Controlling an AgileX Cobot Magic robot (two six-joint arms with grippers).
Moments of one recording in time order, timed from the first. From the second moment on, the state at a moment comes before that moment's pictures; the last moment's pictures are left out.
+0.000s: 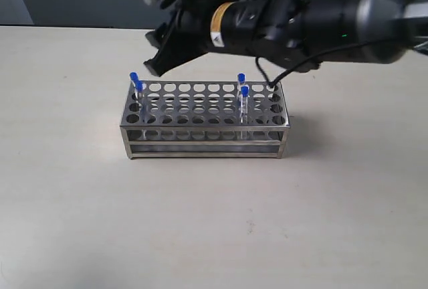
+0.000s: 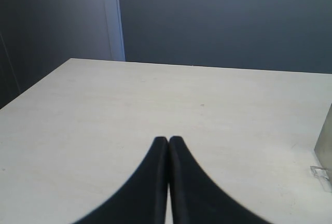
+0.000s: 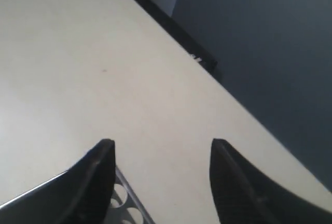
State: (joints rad) left arm 0.08 0.00 0.00 0.34 0.24 -0.35; right arm 0.68 1.83 -1.24 -0.60 -0.12 0.30
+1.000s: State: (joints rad) left arm 0.08 0.00 0.00 0.34 0.24 -0.35; right arm 0.49 1.84 -0.72 -0.09 -0.60 0.08
